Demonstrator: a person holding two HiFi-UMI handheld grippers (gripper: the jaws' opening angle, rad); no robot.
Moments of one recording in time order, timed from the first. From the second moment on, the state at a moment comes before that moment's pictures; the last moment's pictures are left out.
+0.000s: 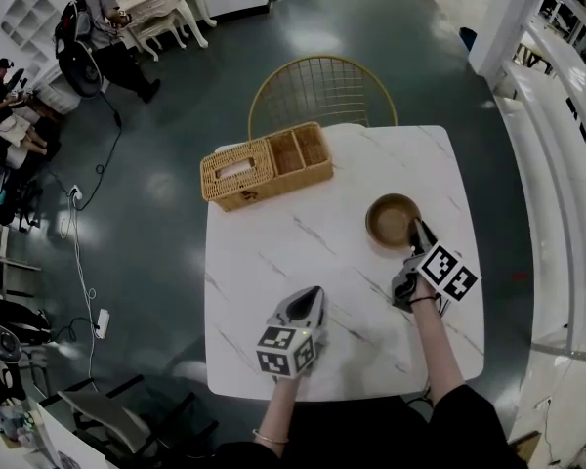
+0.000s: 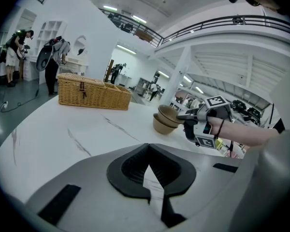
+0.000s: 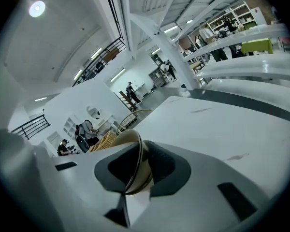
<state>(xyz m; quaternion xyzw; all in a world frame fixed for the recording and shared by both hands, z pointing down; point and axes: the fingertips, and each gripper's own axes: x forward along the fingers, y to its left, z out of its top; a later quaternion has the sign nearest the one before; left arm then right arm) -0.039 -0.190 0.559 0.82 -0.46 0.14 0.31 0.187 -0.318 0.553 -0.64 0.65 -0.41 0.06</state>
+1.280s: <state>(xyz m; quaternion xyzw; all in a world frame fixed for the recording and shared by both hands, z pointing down) -0.040 -0.188 0.543 0.82 -0.47 0.13 0.30 0.191 -0.311 0.558 -0.64 0.66 -0.40 0.01</state>
